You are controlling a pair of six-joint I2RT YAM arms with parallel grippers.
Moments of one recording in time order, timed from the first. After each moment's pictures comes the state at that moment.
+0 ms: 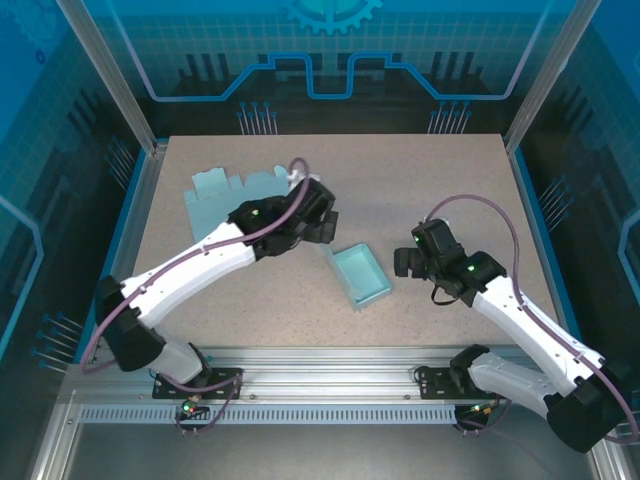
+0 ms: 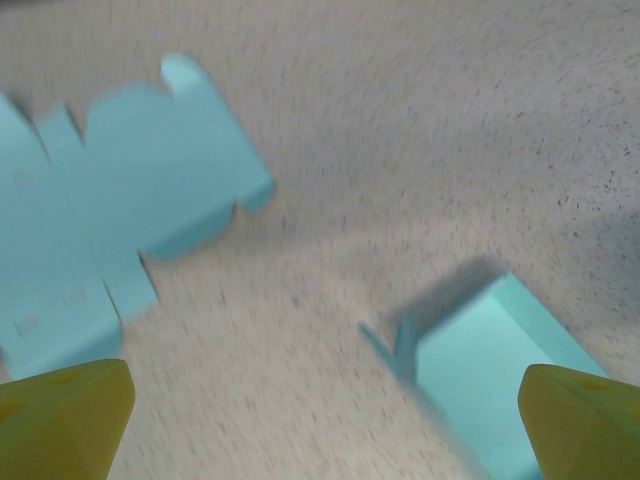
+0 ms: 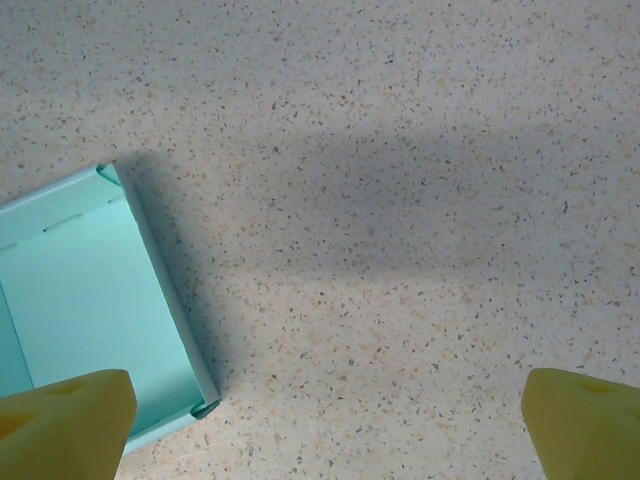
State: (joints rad) left arm -0.81 1.48 1.44 -0.91 -0.45 -0.59; right arm 0.52 0.99 0.83 -0.82 0.32 0.46
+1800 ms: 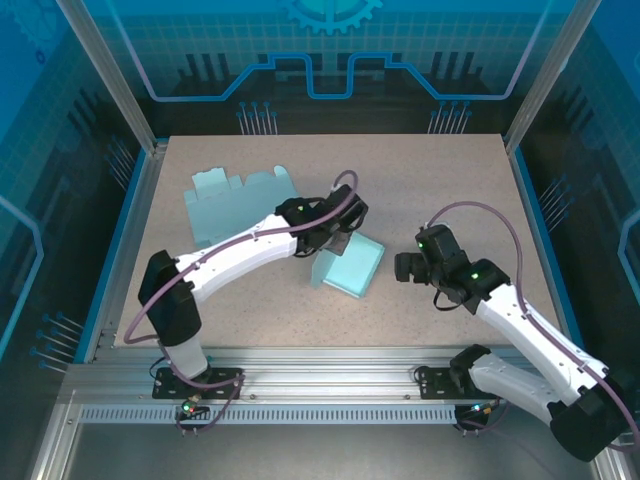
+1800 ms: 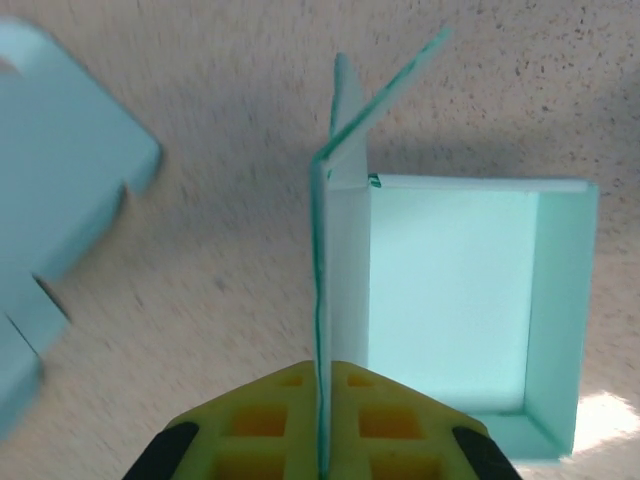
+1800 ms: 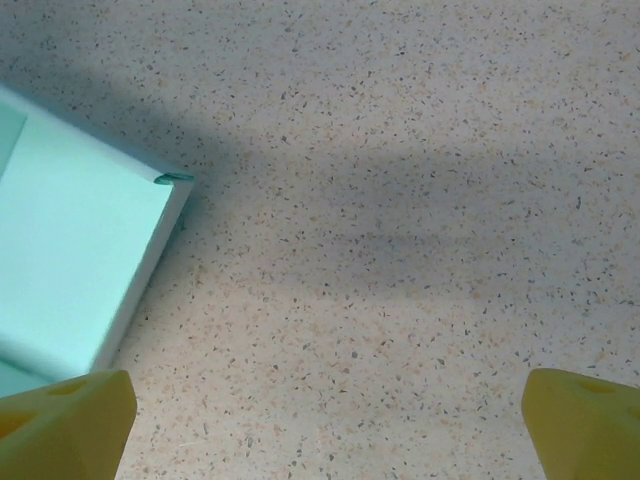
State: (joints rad) left arm -0.86 1.77 1.61 -0.91 -0.38 -0.28; right arm 0.52 0.94 0.79 -0.80 0.30 0.43
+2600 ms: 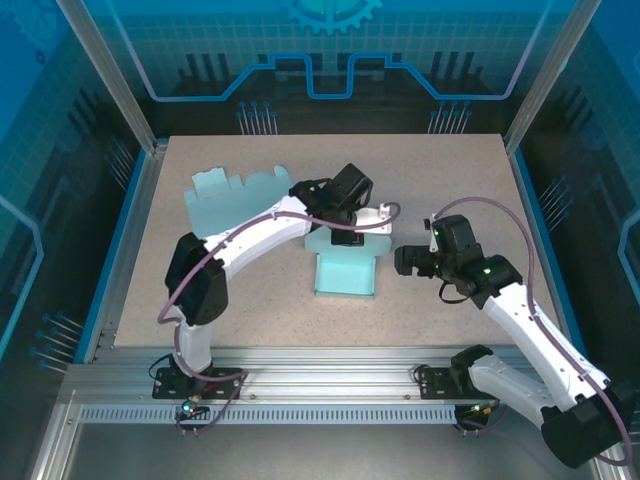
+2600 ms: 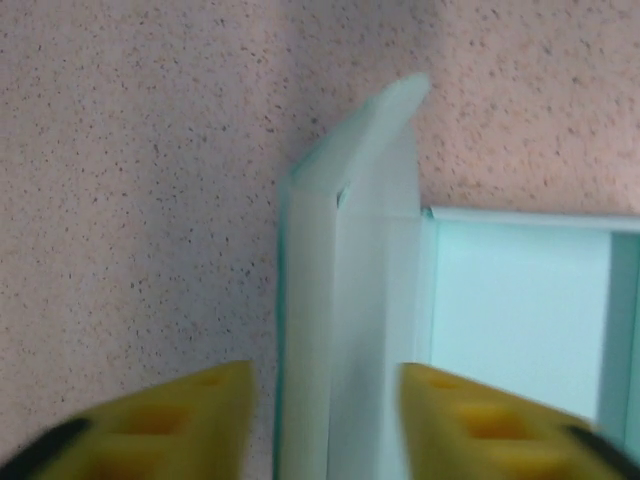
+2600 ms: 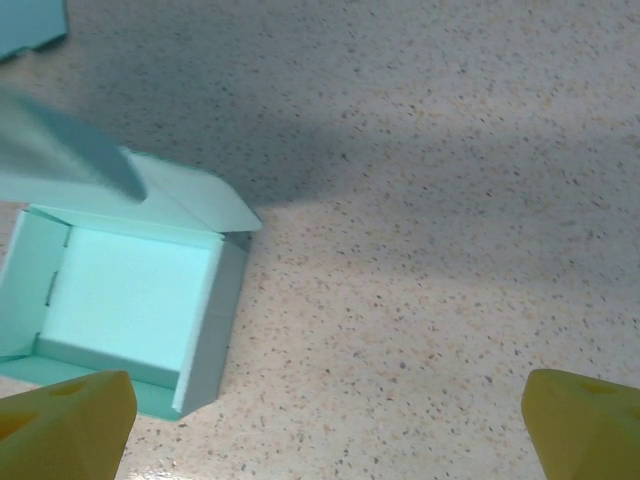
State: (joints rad) left arm -0.76 1.95 1.79 -0.84 0.06 0.81; right arm 0.39 0.92 0.83 -0.78 0.07 0.35
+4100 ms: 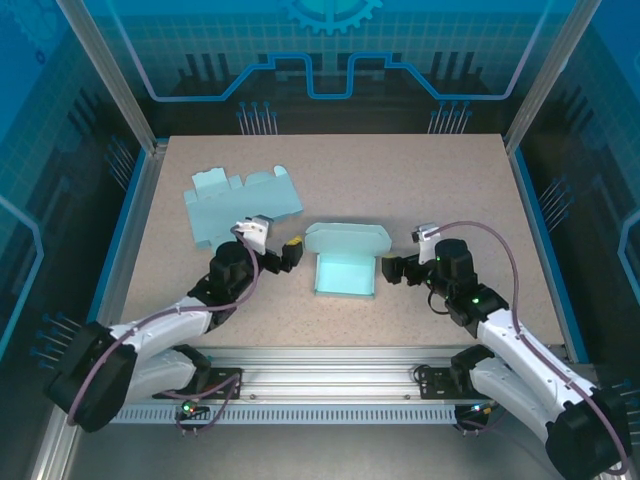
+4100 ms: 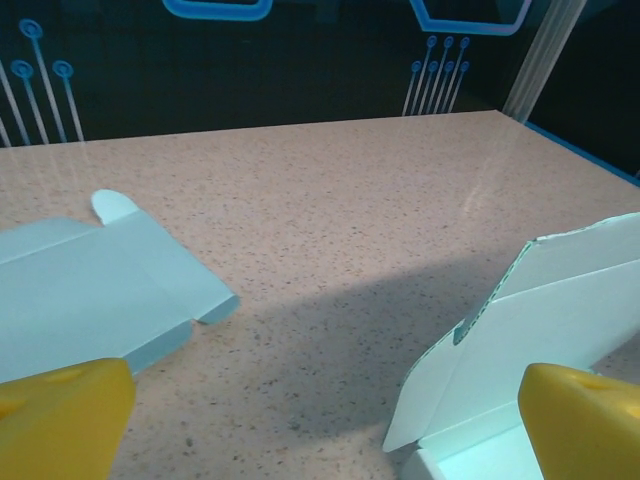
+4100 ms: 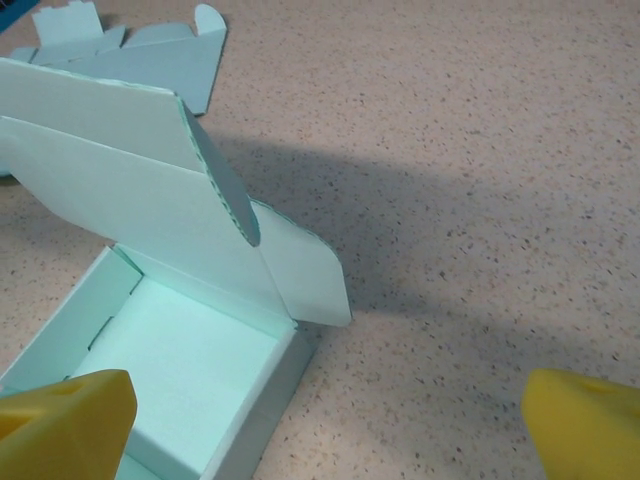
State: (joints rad) left arm -0.50 1.14 0.36 0.59 -0.04 -0.18; right arm 0.39 0.81 0.45 -0.16 -0.06 0.17
